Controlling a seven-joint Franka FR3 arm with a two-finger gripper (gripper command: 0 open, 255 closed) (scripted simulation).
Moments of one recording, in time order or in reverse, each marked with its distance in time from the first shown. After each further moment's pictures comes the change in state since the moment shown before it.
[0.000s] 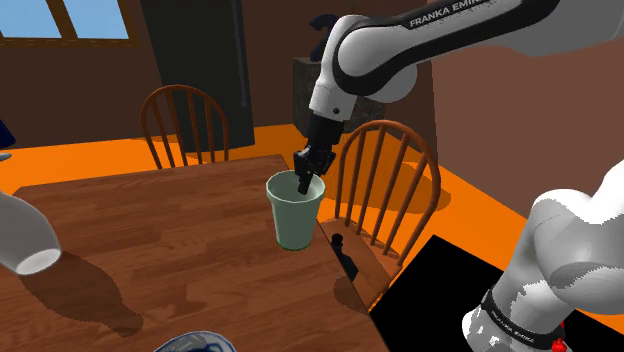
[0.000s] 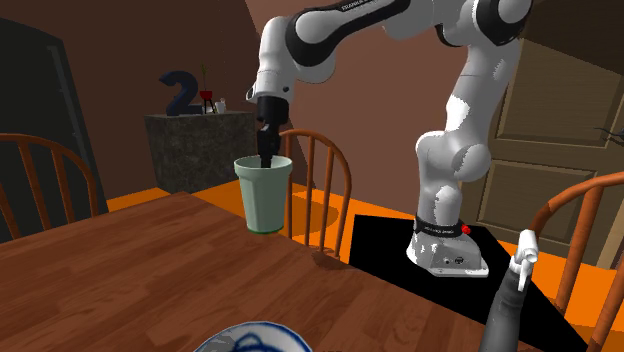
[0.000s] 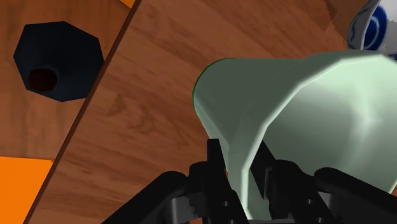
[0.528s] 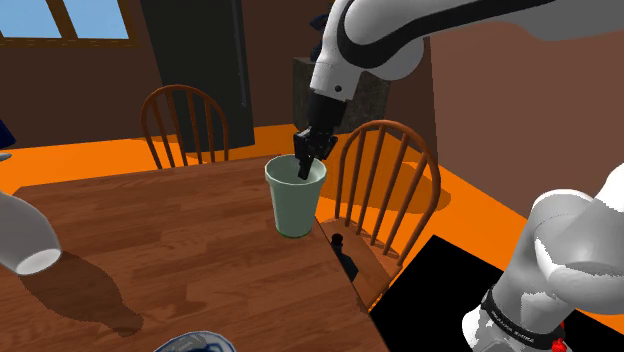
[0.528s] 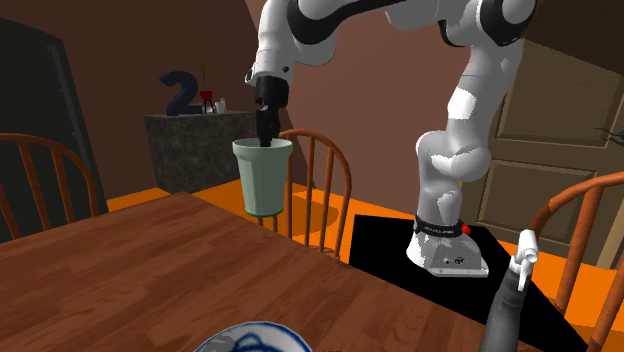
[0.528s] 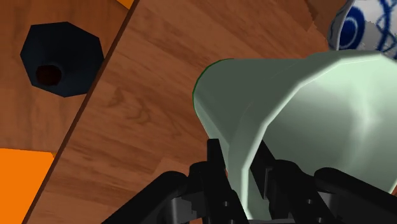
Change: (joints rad) arm -0.005 -0.027 -0.003 0.077 -0.019 -0.100 0.035
